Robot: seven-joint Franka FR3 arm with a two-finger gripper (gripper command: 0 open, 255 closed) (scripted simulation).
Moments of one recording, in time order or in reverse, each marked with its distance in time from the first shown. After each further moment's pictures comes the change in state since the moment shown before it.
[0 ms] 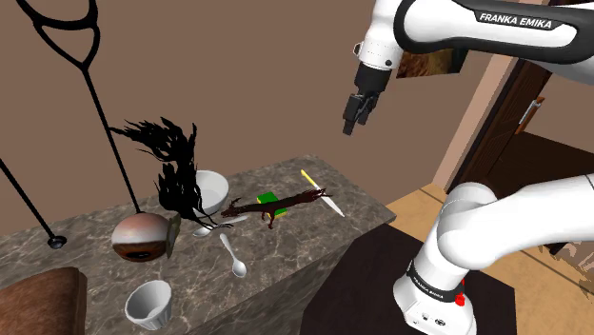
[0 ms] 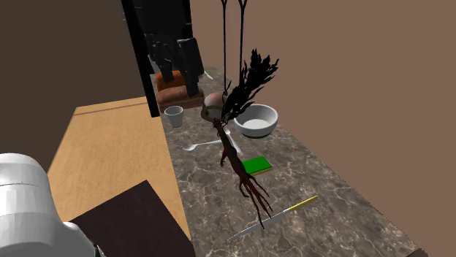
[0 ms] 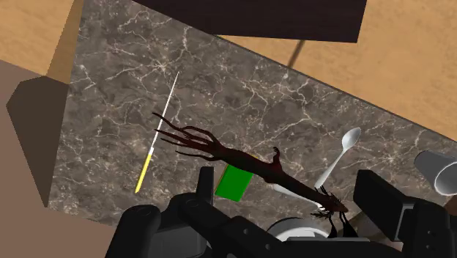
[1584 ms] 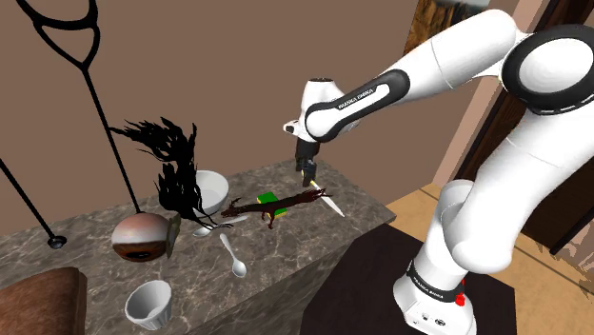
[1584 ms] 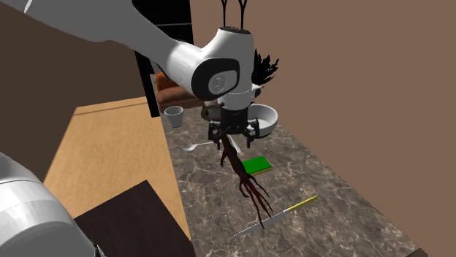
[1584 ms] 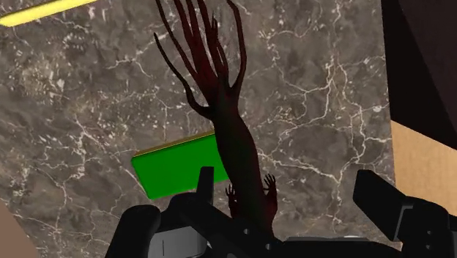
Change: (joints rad) arm 0.257 0.645 -0.283 -0.097 0.010 0.682 -0.914
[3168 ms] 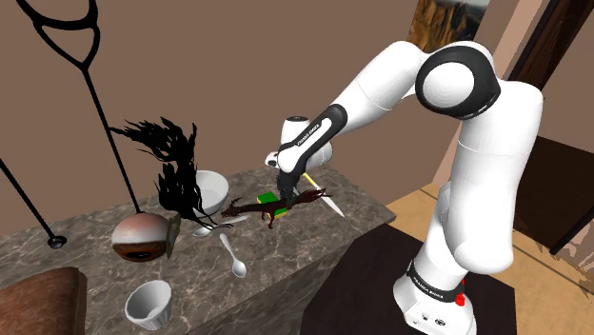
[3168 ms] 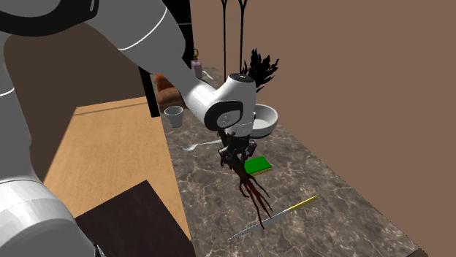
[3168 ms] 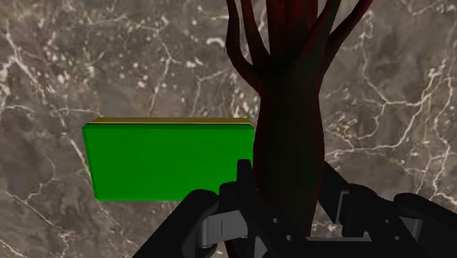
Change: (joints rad) arm 0.036 0.383 0.030 0.088 0.196 0.249 -0.397
